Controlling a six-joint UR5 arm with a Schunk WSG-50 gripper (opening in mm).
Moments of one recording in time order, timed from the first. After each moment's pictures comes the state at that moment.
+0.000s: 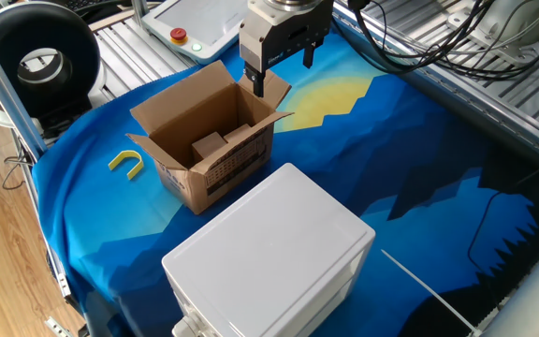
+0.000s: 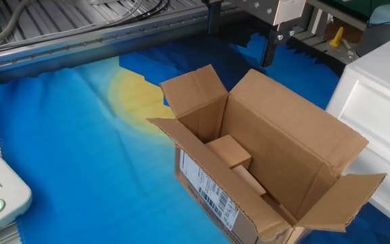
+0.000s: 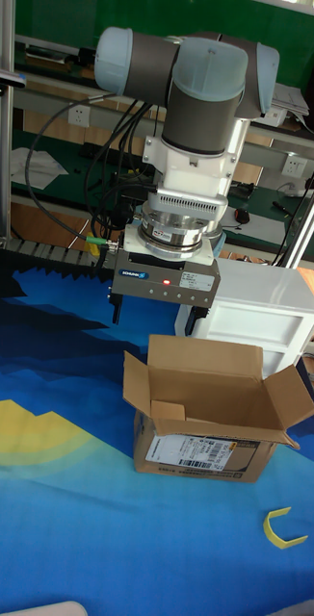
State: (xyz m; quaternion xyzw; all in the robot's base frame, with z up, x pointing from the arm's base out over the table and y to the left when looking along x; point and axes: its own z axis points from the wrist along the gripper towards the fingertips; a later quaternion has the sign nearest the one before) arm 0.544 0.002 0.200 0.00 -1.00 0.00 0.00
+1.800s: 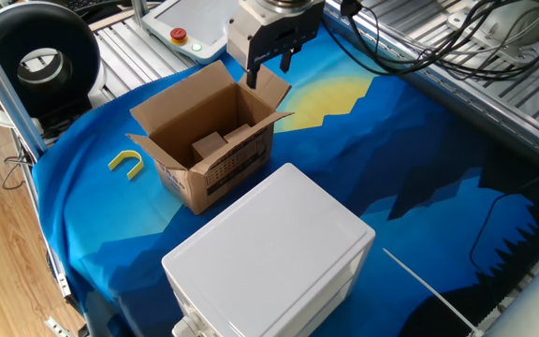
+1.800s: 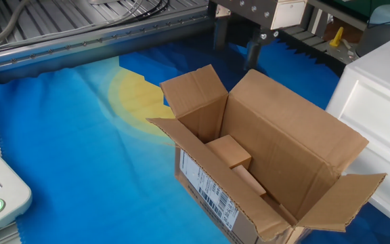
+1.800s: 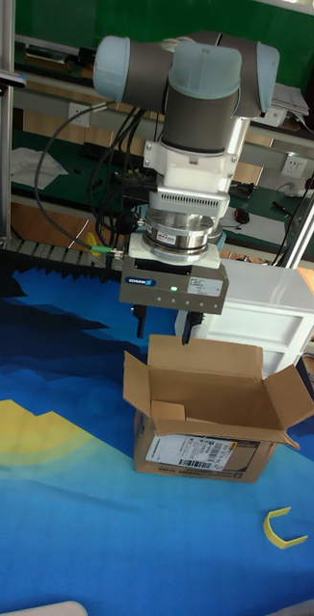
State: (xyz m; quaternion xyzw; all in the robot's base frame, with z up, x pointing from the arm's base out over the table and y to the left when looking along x) arm 0.566 0.020 0.198 -0.01 -1.00 -0.03 -0.04
